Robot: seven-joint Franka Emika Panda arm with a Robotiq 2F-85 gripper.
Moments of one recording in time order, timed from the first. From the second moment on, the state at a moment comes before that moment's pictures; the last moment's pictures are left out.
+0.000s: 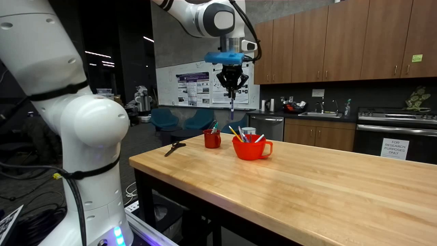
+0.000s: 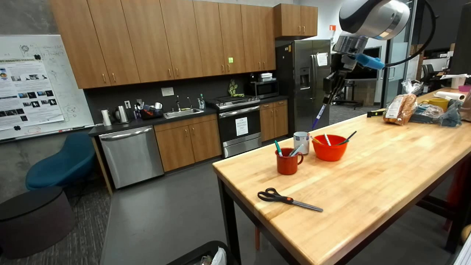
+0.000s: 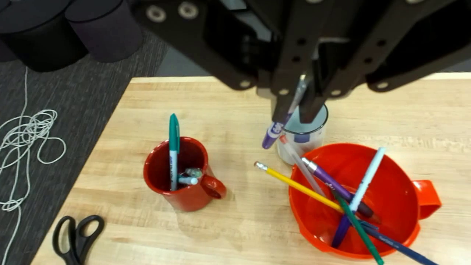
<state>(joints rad) -0.08 -0.39 -0.22 -2.27 0.19 2.14 -0.43</state>
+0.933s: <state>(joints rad) -0.12 -0.22 -0.25 -2.26 0.05 2.25 -0.40</state>
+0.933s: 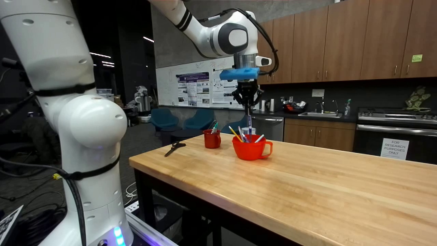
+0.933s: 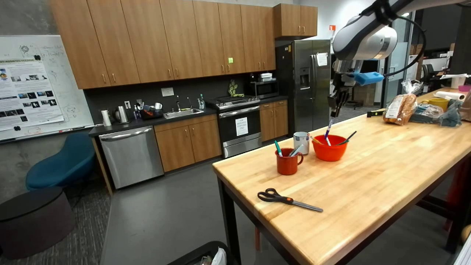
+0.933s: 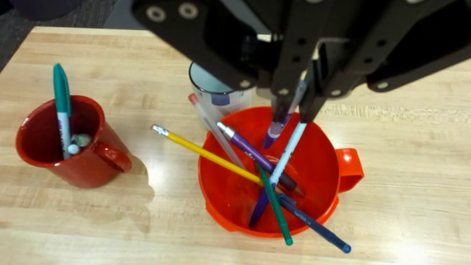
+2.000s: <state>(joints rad) -0.13 -0.15 -0.22 -2.23 0.05 2.25 -0.38</state>
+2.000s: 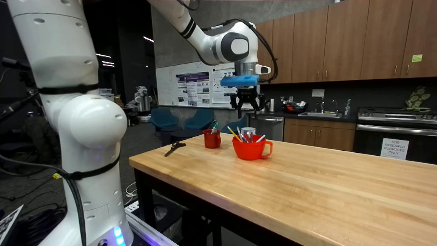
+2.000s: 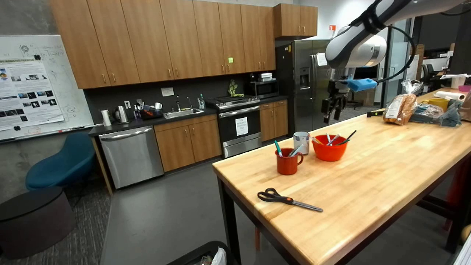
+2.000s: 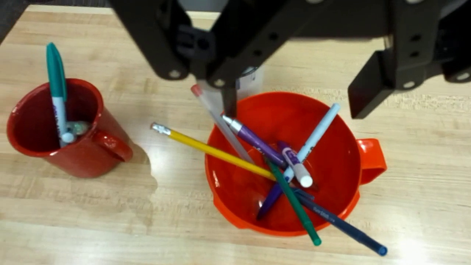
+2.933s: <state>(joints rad) -0.06 -0.30 -0.20 -2.43 0.27 2.32 -0.53</state>
